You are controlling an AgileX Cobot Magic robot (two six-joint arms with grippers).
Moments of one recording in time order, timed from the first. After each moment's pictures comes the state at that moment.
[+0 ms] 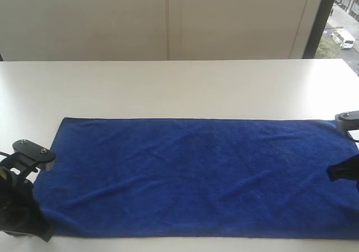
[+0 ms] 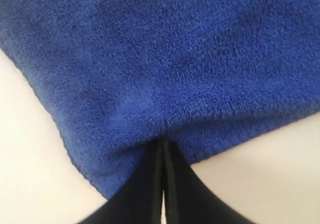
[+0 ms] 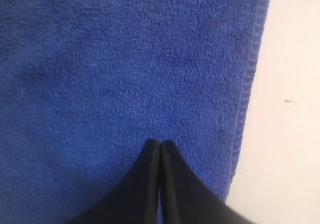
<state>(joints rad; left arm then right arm) -0.32 1.52 -0.55 -0.16 0.49 0.34 -0.27 1.66 -0.80 -0.12 0.62 -0.10</state>
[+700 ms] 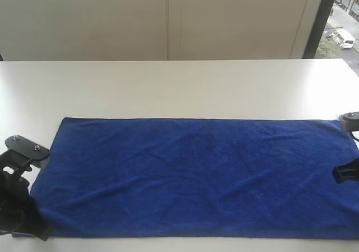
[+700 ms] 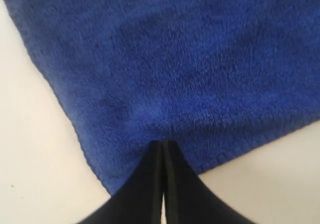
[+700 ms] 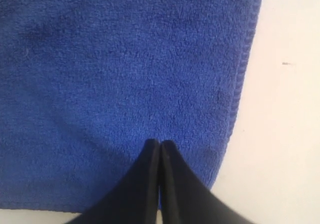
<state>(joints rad) -0.32 1.45 -0.51 -0.16 0.41 0.33 -0.27 1.63 -0.83 -0.11 0.76 -0.11</state>
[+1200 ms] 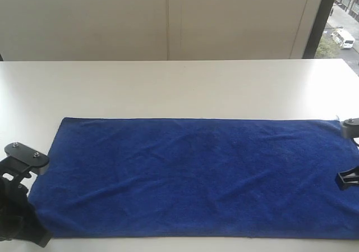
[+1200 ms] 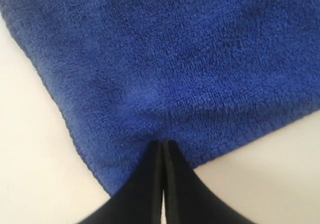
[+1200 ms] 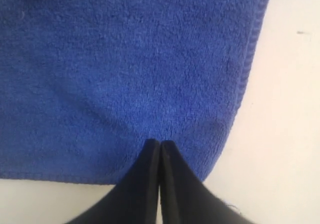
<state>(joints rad) -0.32 1.47 -0.49 -0.16 0.41 0.33 -0.27 1.63 -0.83 -0.11 0.83 -0.12</state>
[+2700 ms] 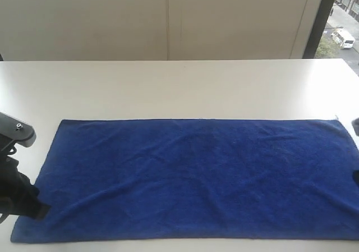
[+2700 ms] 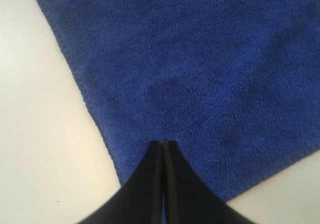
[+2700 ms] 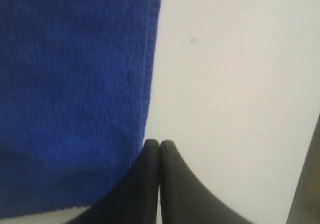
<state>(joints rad) -0.32 1.26 -0.48 -0.16 0.35 0.32 -0.27 1.66 -0.87 -0.40 0.84 0.09</state>
